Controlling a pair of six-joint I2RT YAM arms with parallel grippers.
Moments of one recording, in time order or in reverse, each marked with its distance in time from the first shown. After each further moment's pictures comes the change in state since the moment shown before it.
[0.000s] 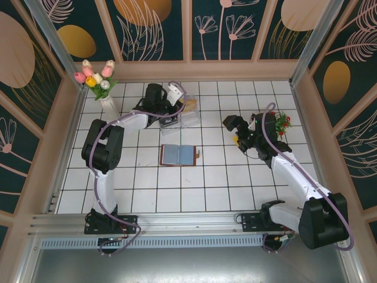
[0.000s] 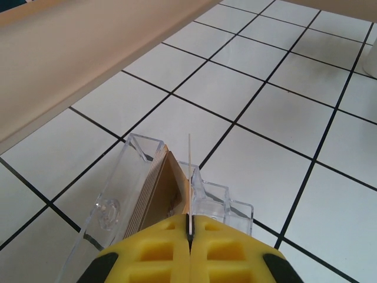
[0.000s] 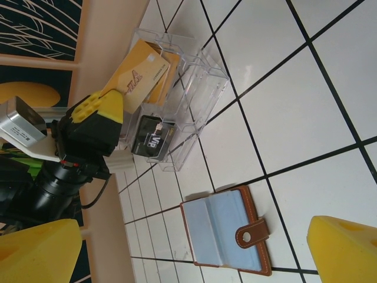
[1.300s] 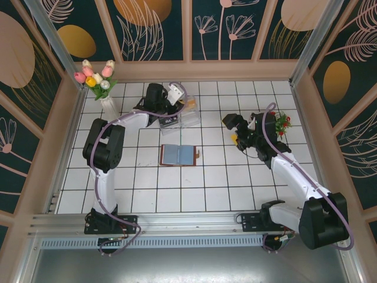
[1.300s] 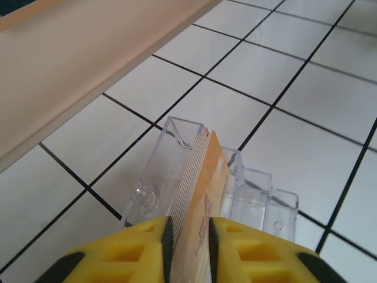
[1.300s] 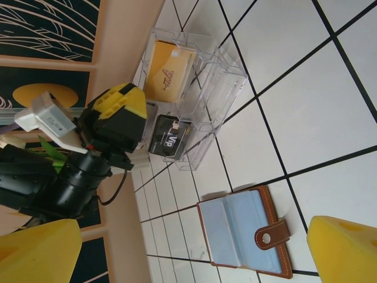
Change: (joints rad) left arm 0.000 0.002 0.023 -0.040 -0.114 0.042; right arm 0.009 0.000 -0.013 0.059 -0.018 0.048
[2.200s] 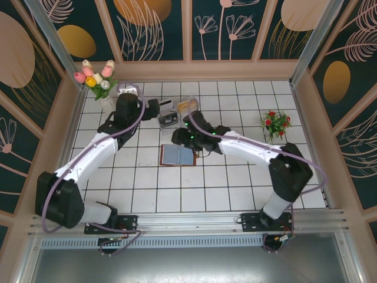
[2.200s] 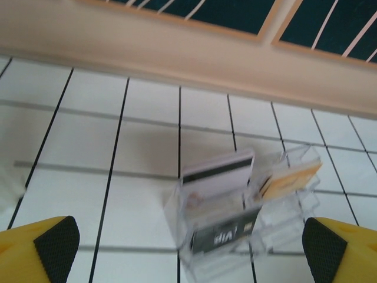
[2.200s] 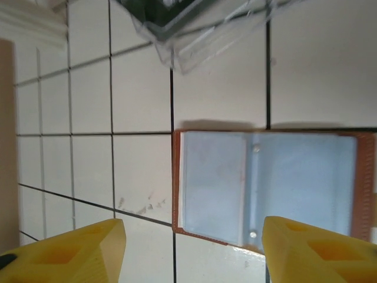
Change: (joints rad) left arm 0.005 -0.703 -0.404 -0.293 -0.600 -0.729; right arm 0.596 0.556 0.513 -0.277 0.386 -0.180
